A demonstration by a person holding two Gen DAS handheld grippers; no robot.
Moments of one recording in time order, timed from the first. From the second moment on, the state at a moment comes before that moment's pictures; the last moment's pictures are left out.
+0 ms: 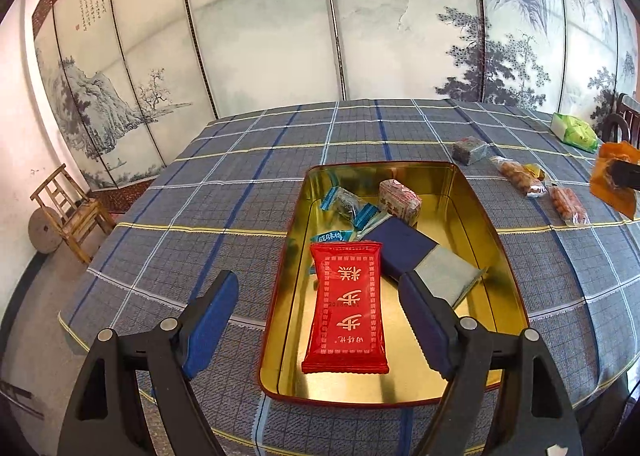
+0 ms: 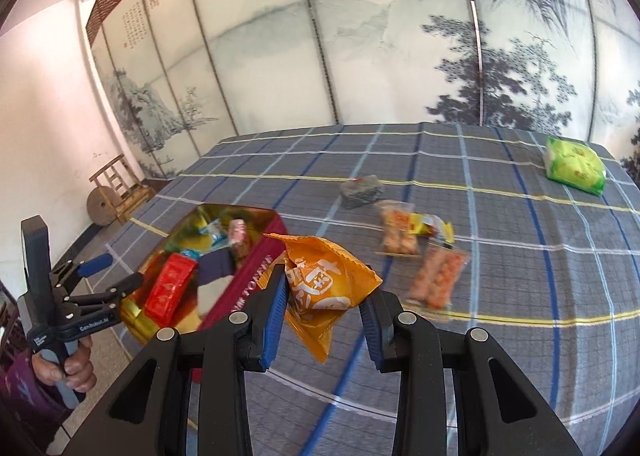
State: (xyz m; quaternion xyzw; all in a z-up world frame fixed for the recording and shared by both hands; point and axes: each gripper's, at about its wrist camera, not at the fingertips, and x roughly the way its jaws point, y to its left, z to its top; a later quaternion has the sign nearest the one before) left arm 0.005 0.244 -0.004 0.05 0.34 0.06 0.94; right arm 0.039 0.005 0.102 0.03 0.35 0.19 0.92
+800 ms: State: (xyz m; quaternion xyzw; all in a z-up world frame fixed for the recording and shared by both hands) left arm -0.006 0.257 0.008 0.04 0.32 0.05 0.94; right arm 0.117 0.151 0.050 -0.06 0.42 0.28 0.86
